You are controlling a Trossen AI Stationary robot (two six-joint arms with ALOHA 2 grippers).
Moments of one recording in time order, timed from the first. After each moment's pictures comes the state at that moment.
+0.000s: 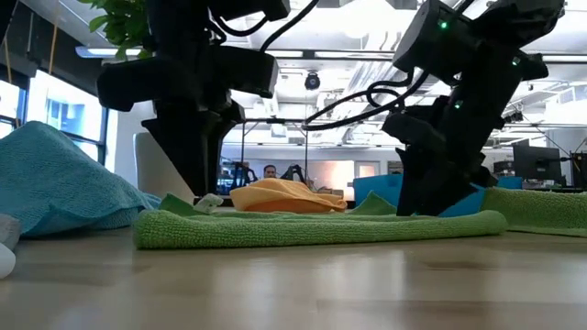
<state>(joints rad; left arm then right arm) -0.17 1.88 1.27 -0.81 -0.17 -0.20 0.19 1.64 0.71 -0.18 0.26 1.05</state>
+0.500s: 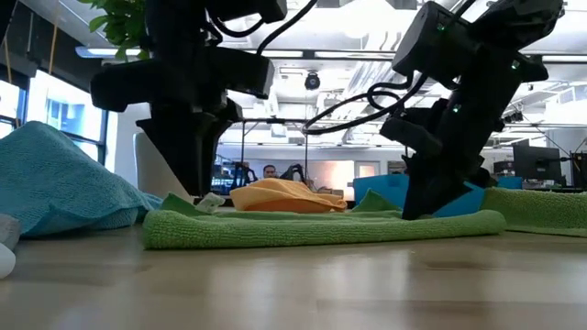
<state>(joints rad) -0.17 1.88 1.27 -0.85 -0.19 -0.19 0.19 1.64 0.71 -0.19 0.29 1.07</state>
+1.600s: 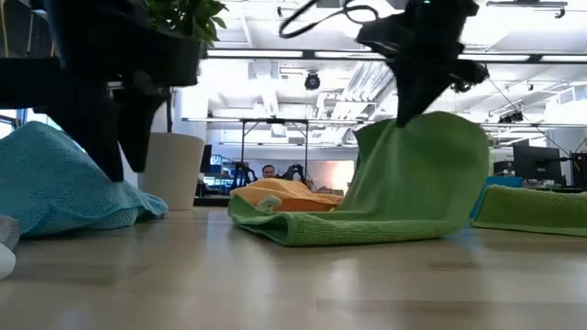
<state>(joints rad) -0.41 1.88 1.27 -1.12 -0.42 -0.30 0.22 1.64 1.28 -1.00 0.37 1.17</state>
